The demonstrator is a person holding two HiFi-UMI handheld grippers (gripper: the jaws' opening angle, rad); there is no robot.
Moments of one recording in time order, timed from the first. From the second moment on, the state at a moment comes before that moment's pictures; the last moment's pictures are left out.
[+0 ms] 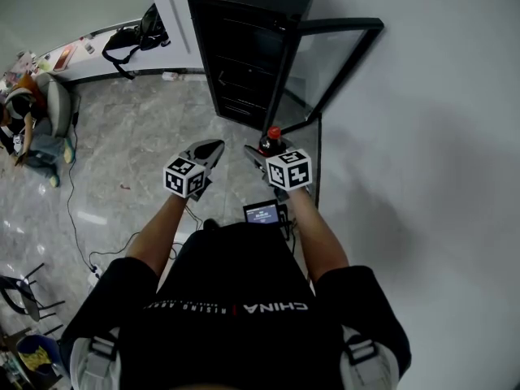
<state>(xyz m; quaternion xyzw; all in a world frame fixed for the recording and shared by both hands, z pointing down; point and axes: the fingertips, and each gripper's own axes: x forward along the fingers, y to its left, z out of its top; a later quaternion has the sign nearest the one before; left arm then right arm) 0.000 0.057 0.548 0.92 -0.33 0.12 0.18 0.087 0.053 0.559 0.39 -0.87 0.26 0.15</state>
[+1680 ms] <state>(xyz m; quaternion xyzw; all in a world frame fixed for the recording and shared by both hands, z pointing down) -0.048 -0.091 0.584 0.93 -0.26 0.14 0.21 0.061 -0.085 0.574 0.46 -0.83 0.29 0.14</state>
